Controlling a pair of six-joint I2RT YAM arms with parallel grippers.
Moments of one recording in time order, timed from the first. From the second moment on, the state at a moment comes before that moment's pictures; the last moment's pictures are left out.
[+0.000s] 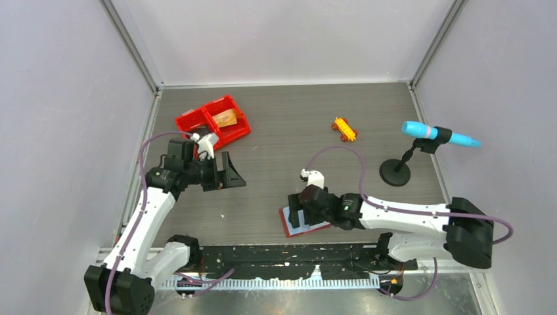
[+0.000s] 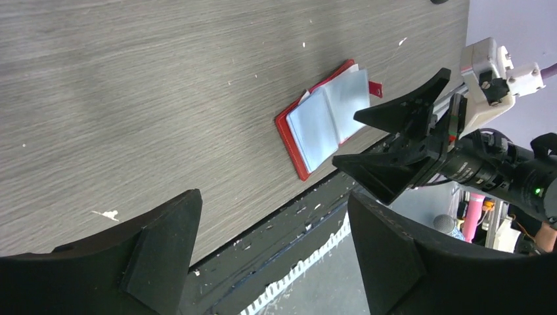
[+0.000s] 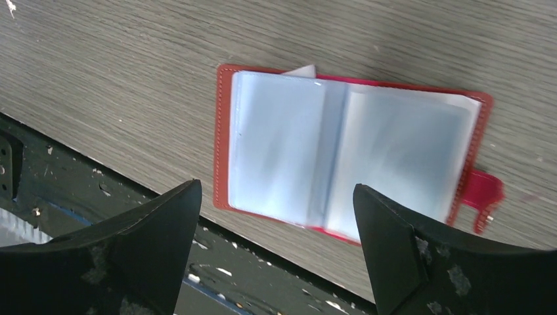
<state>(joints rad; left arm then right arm) -0.18 0.94 0.85 -0.76 0.60 -0.38 1.12 1.16 0.62 -0.37 0.22 0.80</state>
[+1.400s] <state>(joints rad) -0.16 0.78 0.84 -0.83 0.36 -0.39 1.21 1.49 0.76 -0.34 0.36 0.86</state>
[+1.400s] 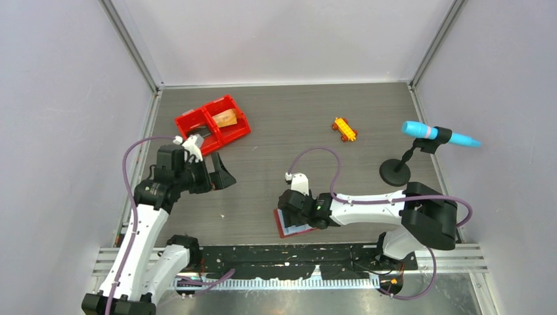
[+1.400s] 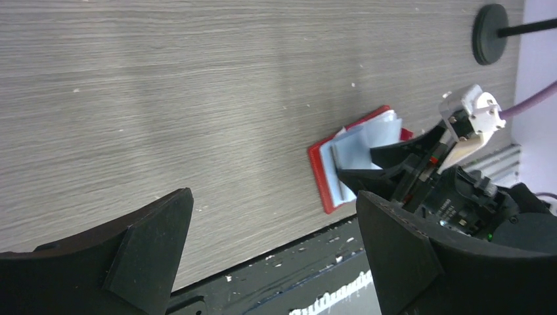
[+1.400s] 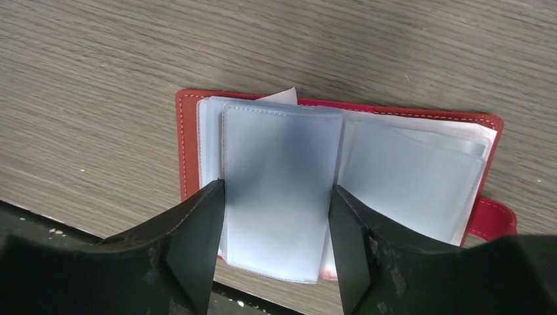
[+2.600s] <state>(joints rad) -0.39 1.09 0.62 -0.44 0.59 -0.64 1.13 1.21 0.51 -0.04 0.26 0.95</state>
